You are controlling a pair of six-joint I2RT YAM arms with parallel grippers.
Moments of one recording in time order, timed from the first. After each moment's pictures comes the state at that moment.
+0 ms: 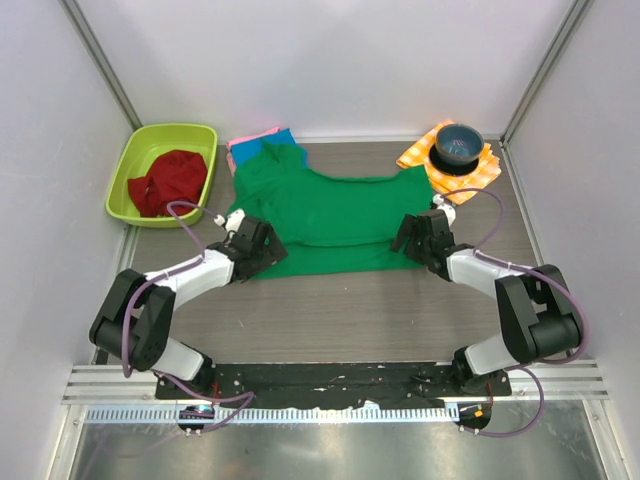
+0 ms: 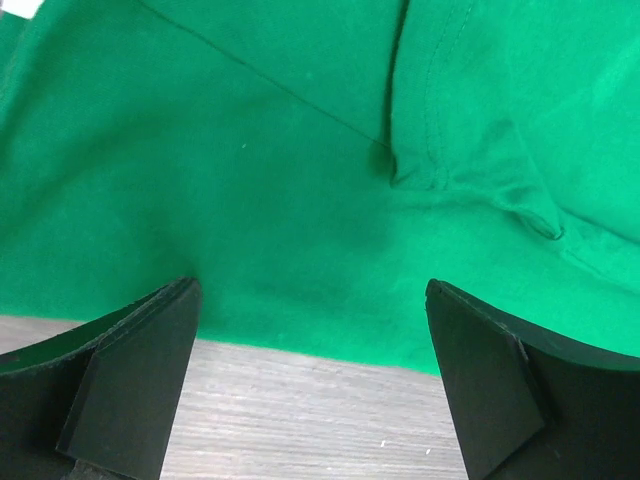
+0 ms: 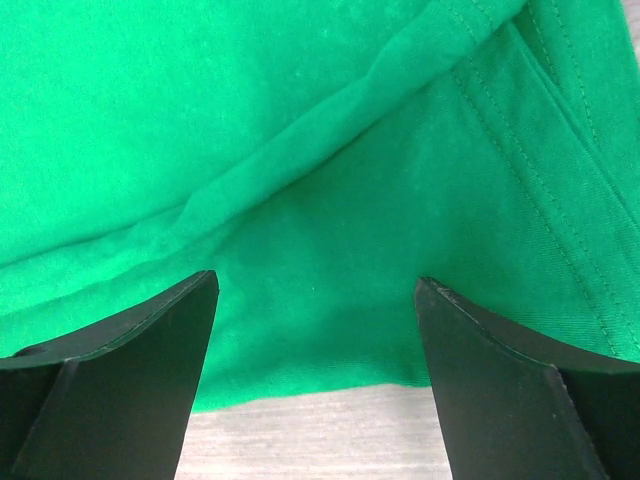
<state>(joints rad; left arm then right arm) -0.47 1.49 0.75 -0.22 -0.25 -0.92 0.27 1.48 0.65 0.04 0.13 0.60</state>
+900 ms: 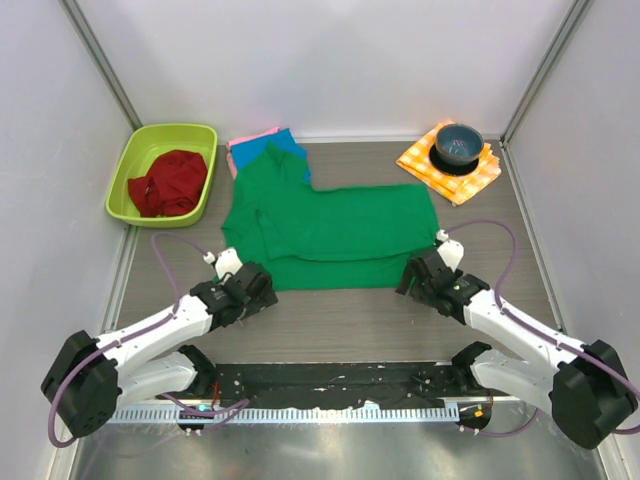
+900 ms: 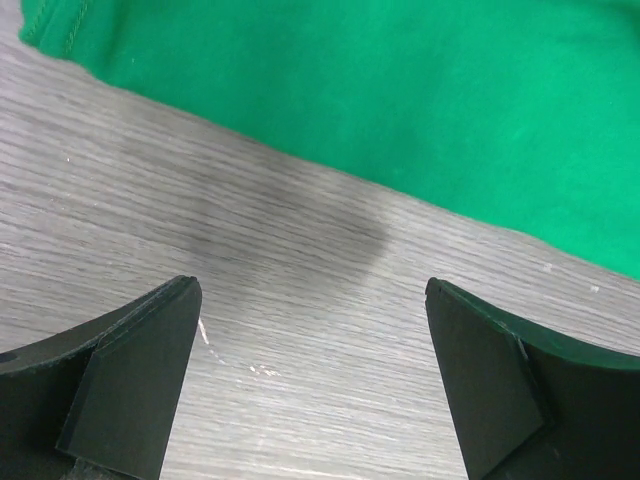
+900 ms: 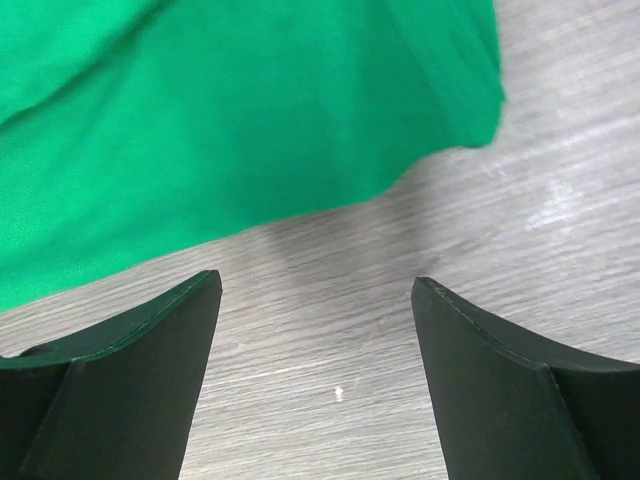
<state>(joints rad) -0.73 1.04 0.48 -0.54 -0.44 -1.09 0.54 0.98 0.46 -0.50 0.39 0.85</state>
